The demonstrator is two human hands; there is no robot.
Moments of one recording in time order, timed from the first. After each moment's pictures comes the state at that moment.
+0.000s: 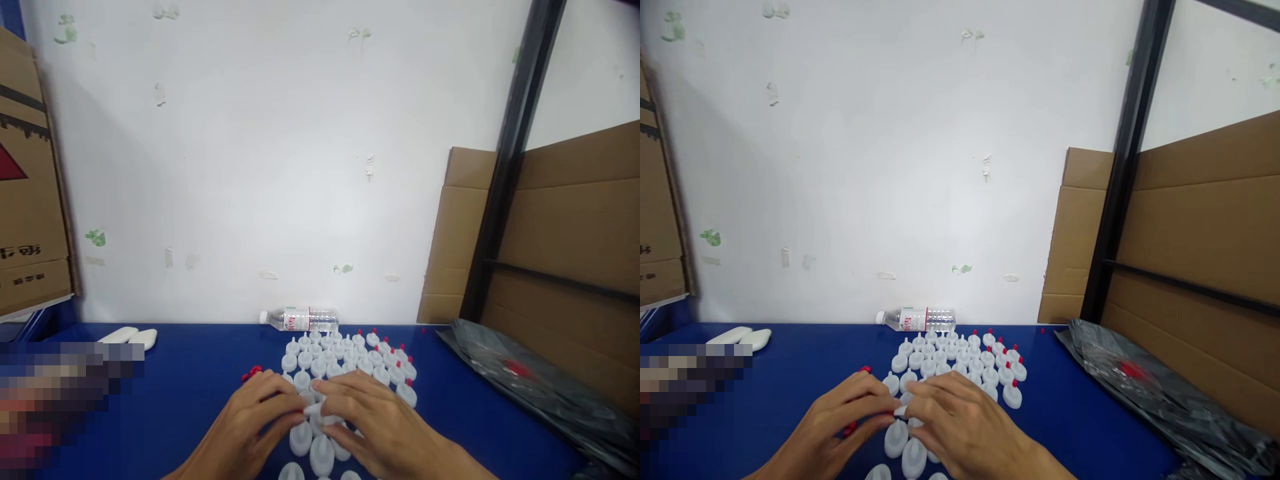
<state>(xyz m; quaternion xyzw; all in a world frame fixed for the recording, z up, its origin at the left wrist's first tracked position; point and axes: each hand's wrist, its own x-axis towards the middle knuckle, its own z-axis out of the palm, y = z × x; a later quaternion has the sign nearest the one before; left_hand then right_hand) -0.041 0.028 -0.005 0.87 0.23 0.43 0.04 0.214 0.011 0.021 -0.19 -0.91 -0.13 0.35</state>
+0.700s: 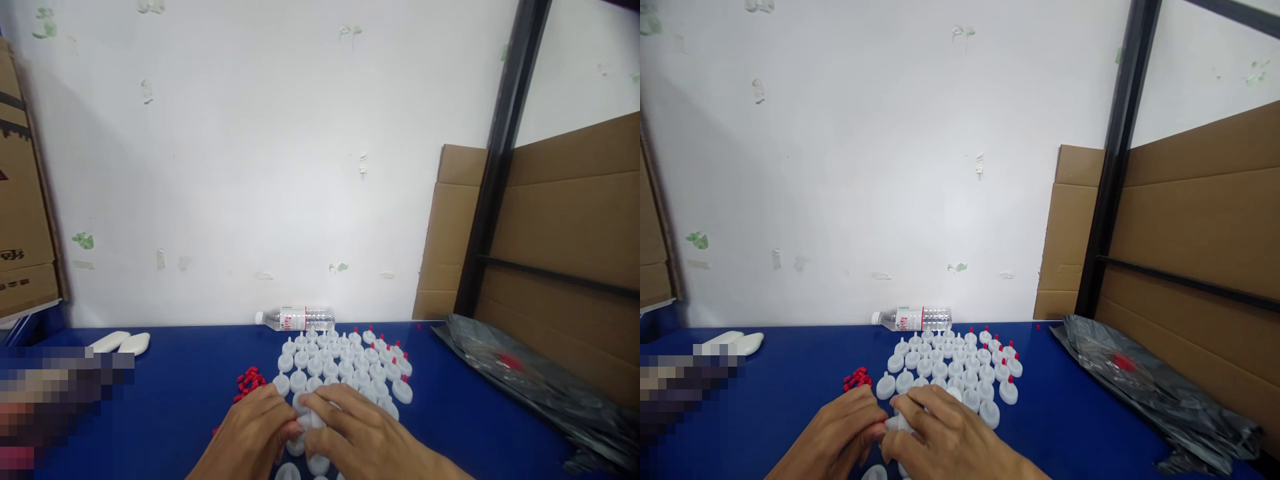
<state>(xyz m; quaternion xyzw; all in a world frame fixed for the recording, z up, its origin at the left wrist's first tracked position) -0.033 0.018 0.002 0.90 0.23 0.38 -0.03 0.196 -0.001 0.017 -0.17 -0.89 -0.22 0.36</state>
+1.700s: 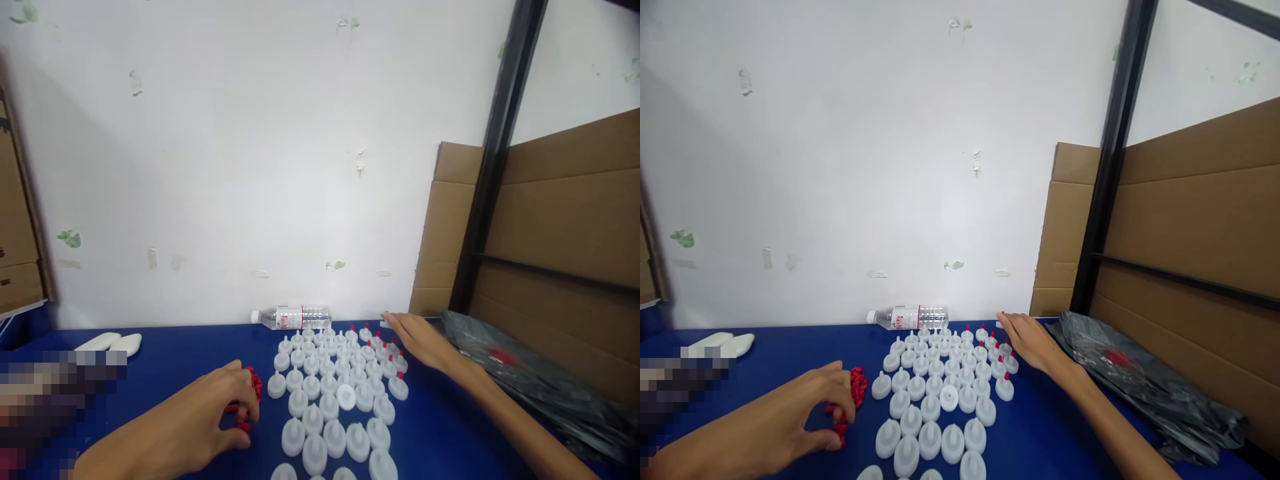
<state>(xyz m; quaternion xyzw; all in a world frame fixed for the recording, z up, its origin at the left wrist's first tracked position) -0.100 0.046 0.027 0.90 0.38 0.18 0.15 0.356 0.106 0.019 -0.57 -0.77 -0.01 0.28</state>
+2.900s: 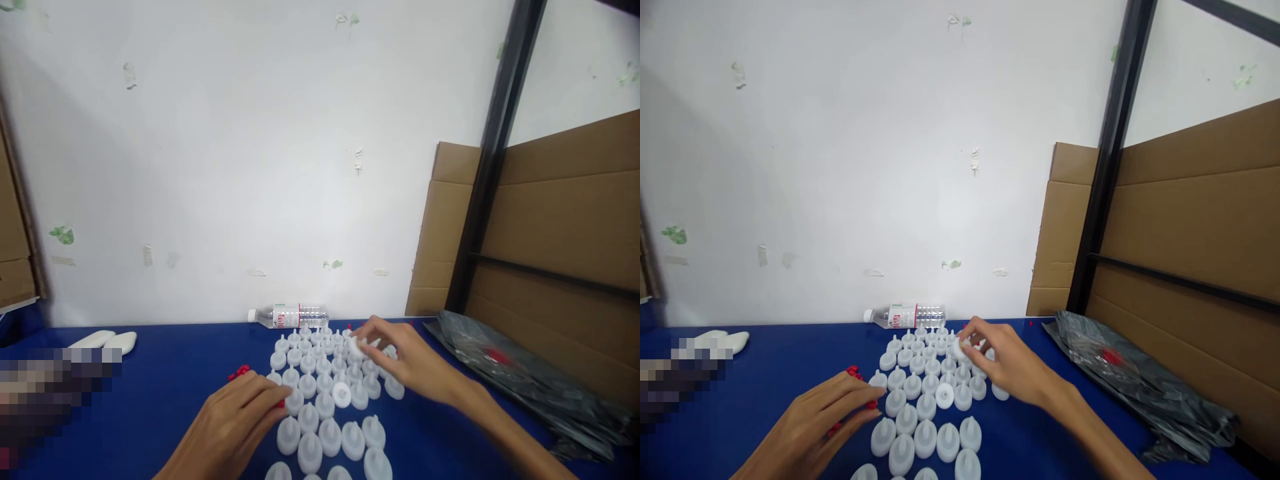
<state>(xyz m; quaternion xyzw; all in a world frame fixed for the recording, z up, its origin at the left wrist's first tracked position) -0.041 0.028 0.011 0.87 0.21 0.42 -0.15 0.286 0.035 0.065 -0.43 -0.83 0.16 0.30</state>
